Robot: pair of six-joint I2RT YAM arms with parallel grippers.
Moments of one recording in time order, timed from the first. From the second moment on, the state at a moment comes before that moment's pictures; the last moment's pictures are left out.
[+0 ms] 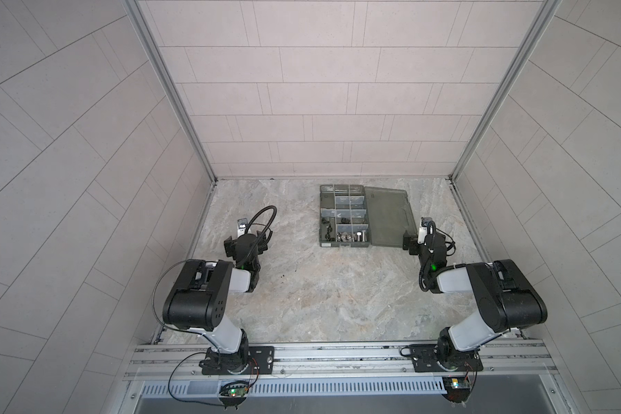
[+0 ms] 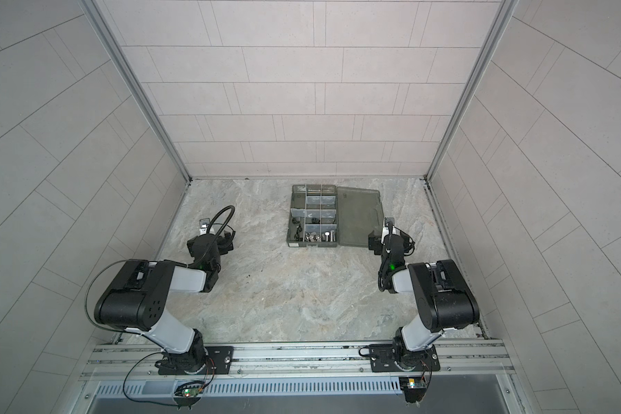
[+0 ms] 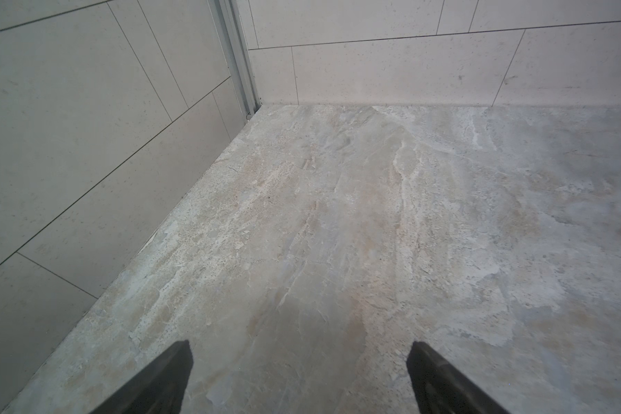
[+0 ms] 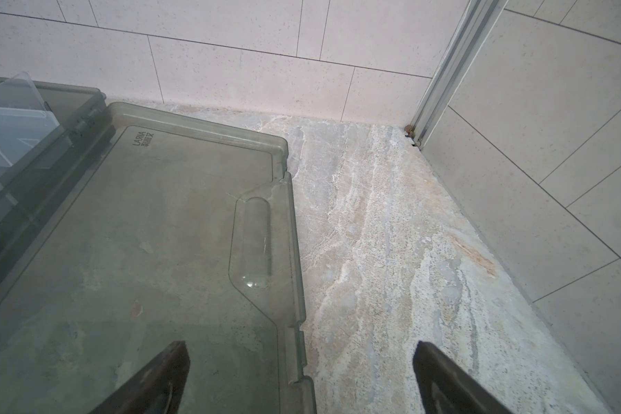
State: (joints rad) left arm -0.07 1.61 0.39 0.83 -0.43 -0.03; right arm 0.05 1.57 0.37 0.85 0.27 -0.05
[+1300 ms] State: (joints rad) left arm -0.07 1.61 0.39 0.83 -0.43 -0.03; right arm 0.05 1.54 0.34 0.79 0.21 -0.08
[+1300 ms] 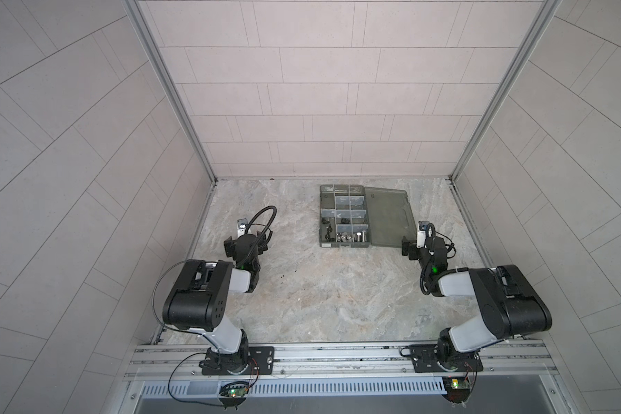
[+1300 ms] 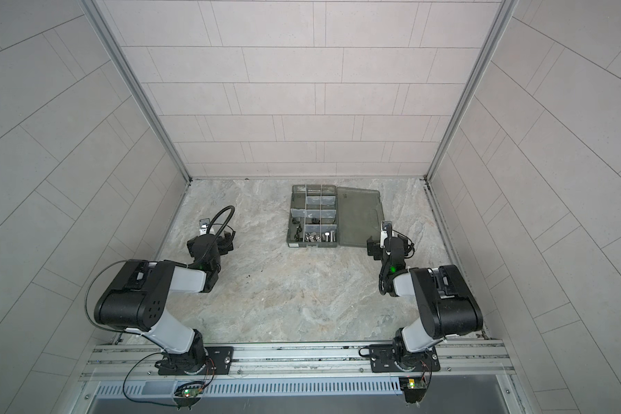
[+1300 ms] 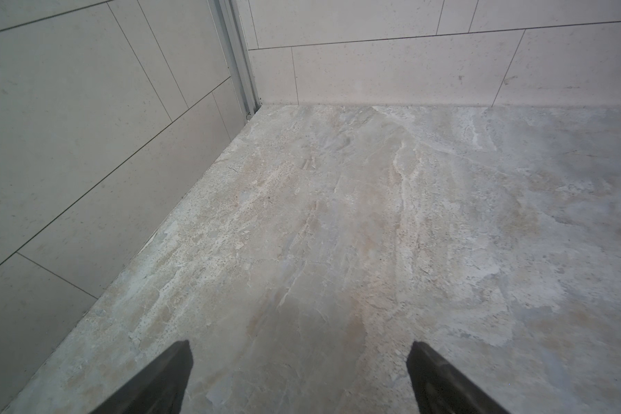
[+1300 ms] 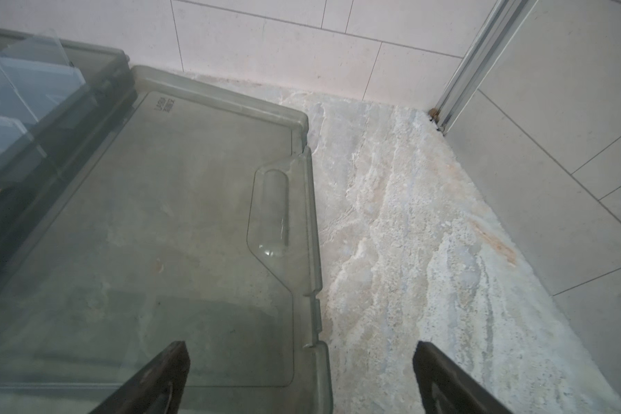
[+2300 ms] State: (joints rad) left arm -0.07 1.61 0.39 0.83 -0.43 -0.03; right arm 0.05 1.57 0.34 0.89 0.20 -0.08
